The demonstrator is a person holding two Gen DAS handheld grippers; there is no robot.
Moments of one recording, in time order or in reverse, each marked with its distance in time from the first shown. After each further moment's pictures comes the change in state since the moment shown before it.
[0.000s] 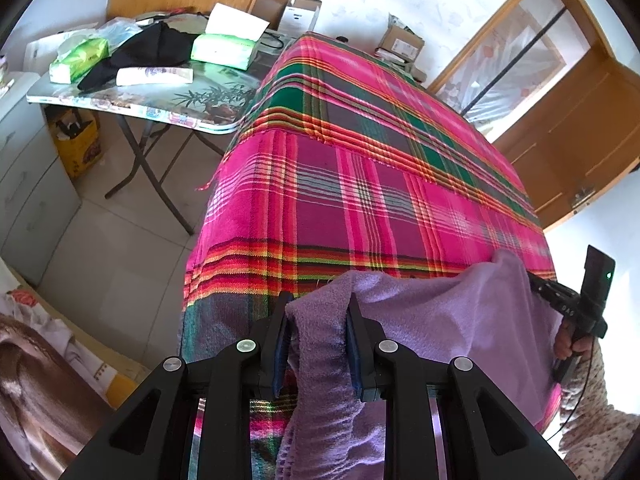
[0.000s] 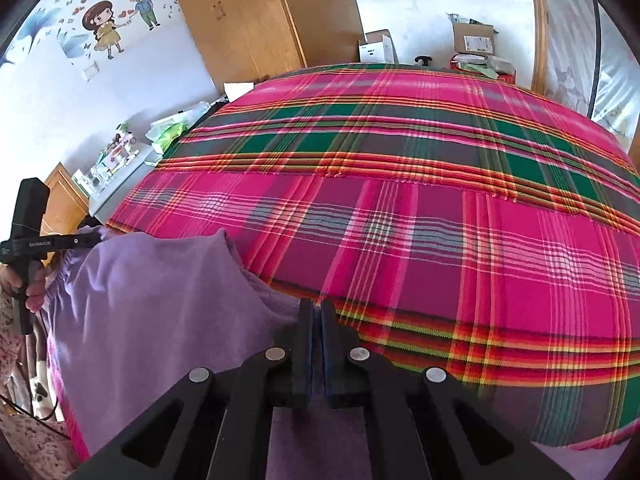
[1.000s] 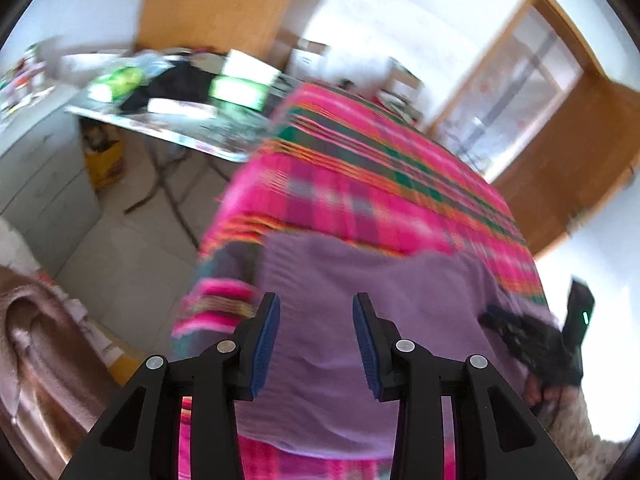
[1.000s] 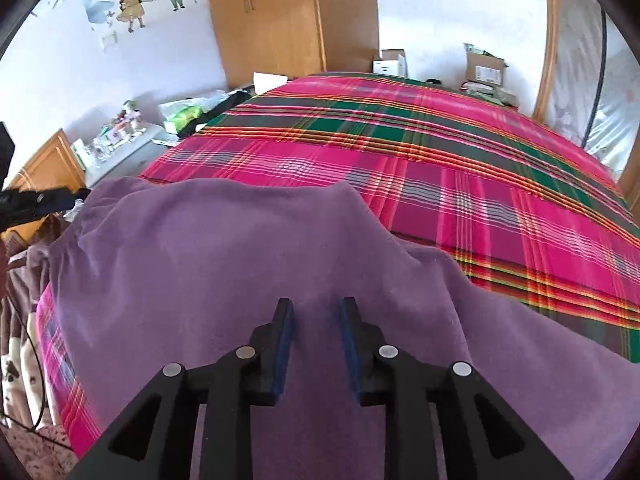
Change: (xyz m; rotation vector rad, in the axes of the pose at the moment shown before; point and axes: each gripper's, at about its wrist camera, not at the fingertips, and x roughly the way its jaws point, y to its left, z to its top) left arm -0.064 -0.041 -0.063 0.024 -0.143 0.012; right arm -0.008 0.093 -0.045 -0.100 -0.046 -0.108
